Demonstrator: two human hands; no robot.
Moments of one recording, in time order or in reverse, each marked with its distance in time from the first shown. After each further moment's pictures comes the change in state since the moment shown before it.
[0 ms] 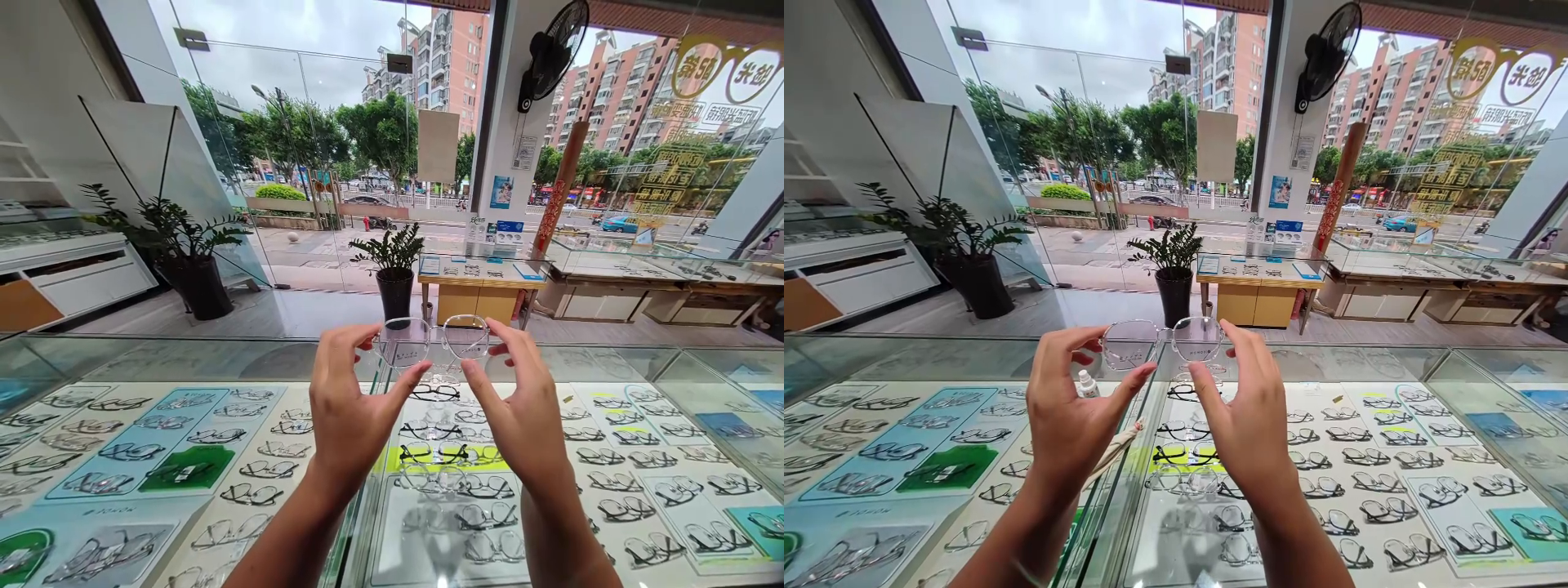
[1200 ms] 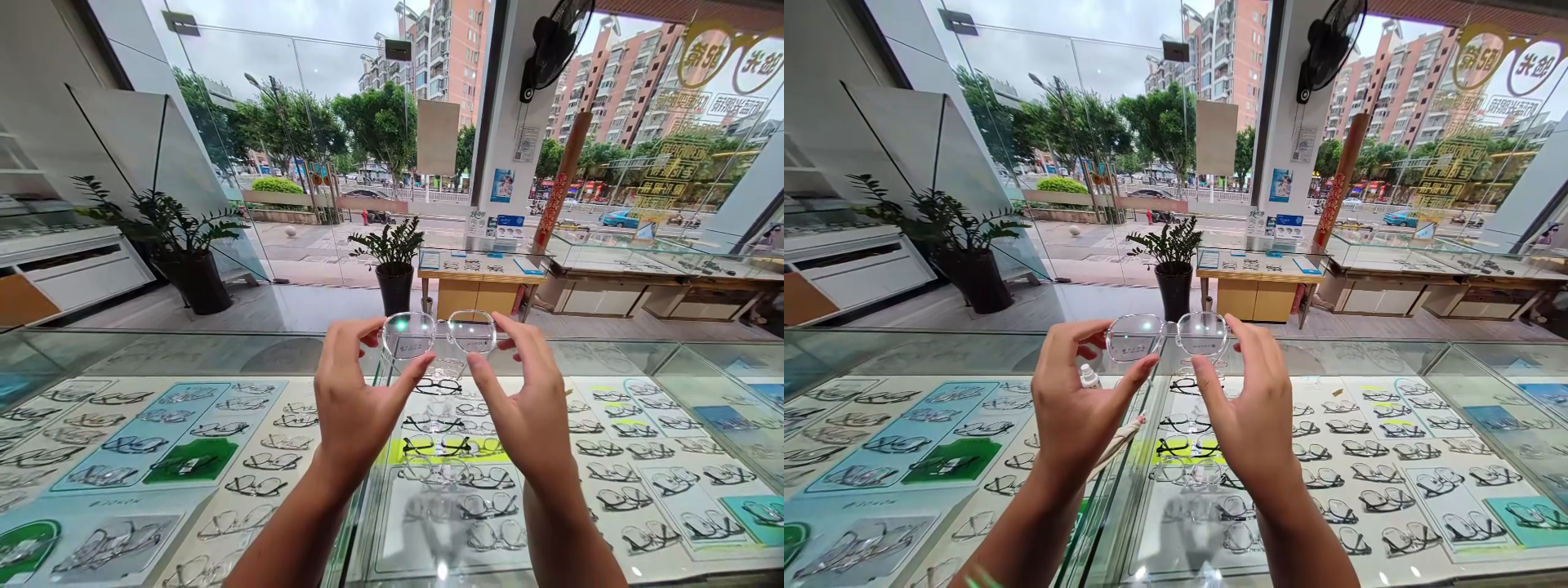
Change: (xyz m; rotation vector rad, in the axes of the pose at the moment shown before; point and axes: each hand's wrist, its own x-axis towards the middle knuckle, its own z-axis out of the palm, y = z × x) left_hand 0.001 -0.002 0.002 -0.016 0.000 -0.019; right_hand -0.001 -0.004 0.001 -0.014 0.064 -0.023
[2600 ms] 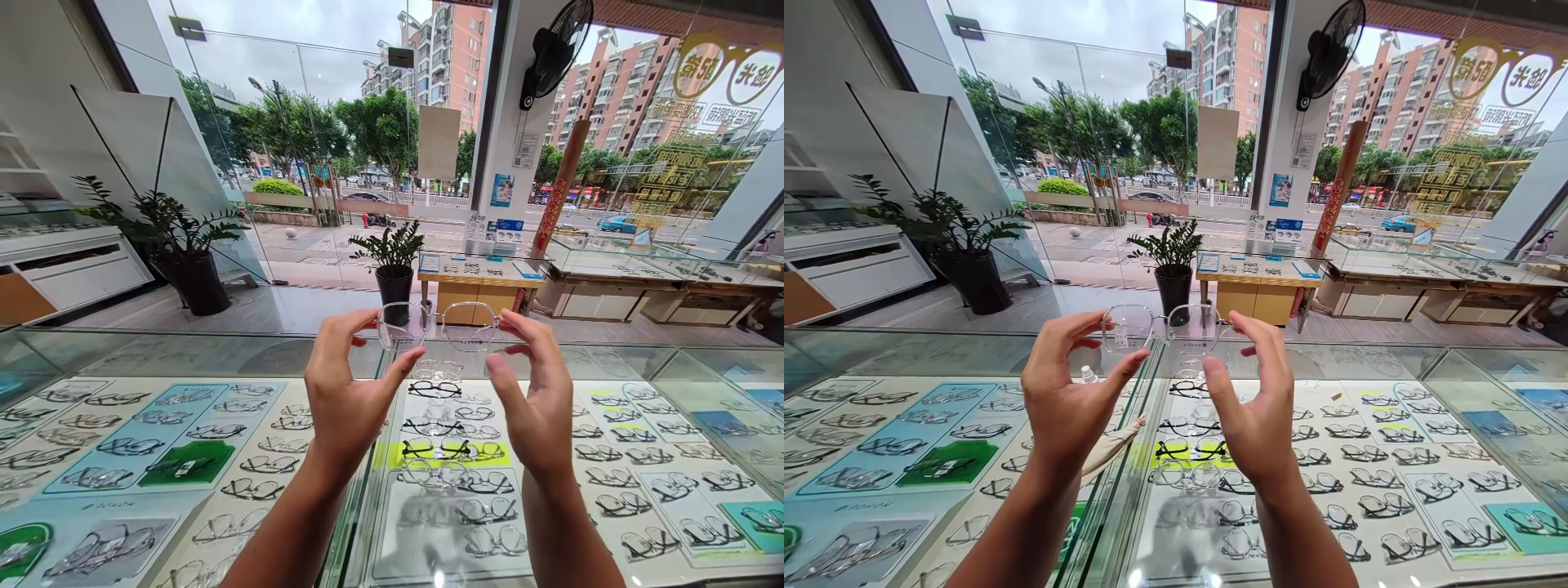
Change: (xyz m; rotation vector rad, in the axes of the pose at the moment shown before) left_hand 0.005 -0.012 -0.002 -0.093 0.032 0.019; right_hand 0.003 0.003 0.002 0.276 0.093 0.010
